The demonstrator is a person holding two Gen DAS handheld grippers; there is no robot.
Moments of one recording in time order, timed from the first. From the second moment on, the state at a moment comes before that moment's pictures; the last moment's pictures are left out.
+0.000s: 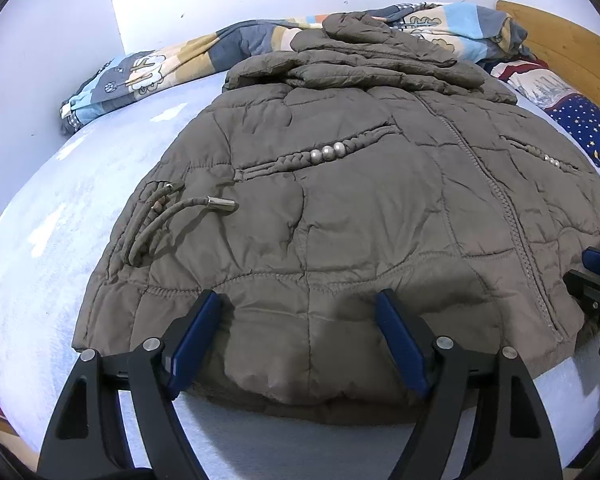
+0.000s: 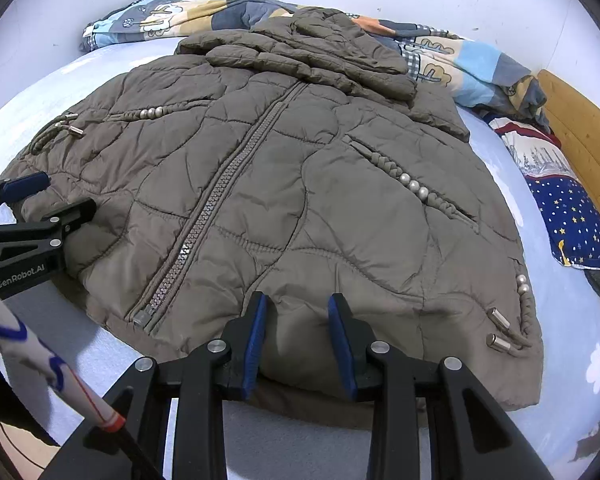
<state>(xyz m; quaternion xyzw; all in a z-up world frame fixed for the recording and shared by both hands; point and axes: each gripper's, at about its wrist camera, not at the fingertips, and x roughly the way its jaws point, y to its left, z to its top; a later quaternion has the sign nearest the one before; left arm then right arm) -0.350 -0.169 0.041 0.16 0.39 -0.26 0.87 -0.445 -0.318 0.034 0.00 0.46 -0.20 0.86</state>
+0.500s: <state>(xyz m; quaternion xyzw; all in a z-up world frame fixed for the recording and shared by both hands) -0.360 -0.164 0.052 0.17 0.36 -0.25 0.88 -0.469 -0.328 0.064 0.04 0.41 -0.22 0.88</state>
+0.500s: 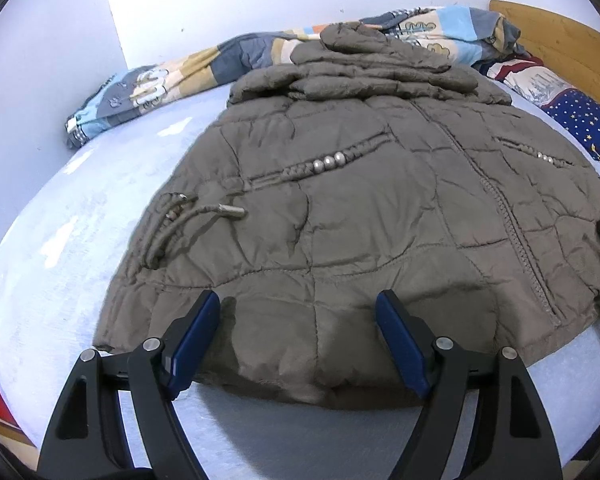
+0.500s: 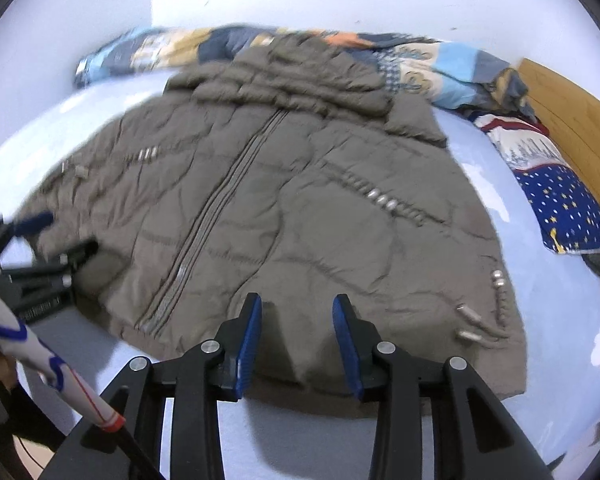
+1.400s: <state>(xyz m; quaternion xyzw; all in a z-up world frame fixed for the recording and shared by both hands) -0.346 -0.147 0.039 0.16 0.36 -0.22 0.89 -0.499 -0.383 0.053 0.14 0.41 -0.27 0.86</state>
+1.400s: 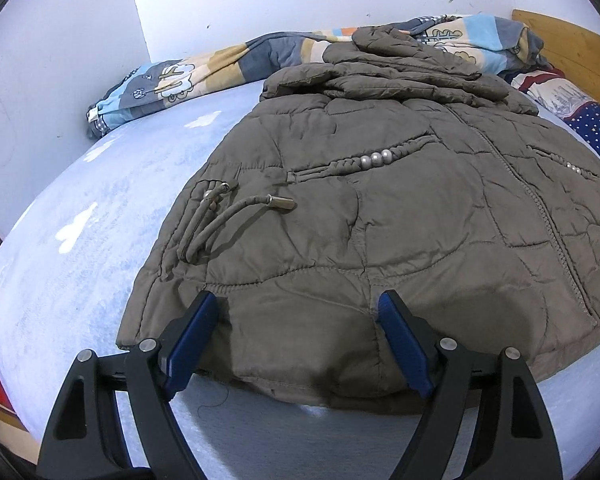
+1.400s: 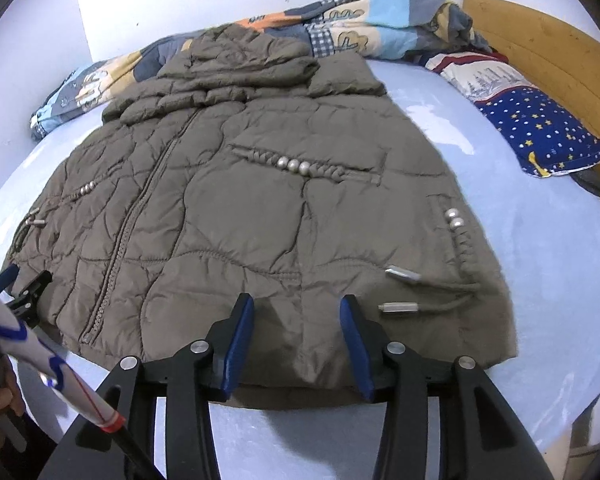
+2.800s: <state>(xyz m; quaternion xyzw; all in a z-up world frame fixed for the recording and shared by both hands) -0.343 -0.144 0.044 0.15 0.37 -0.23 0.89 -0.546 -0.418 0.075 0.21 0.35 -0.31 0.86</state>
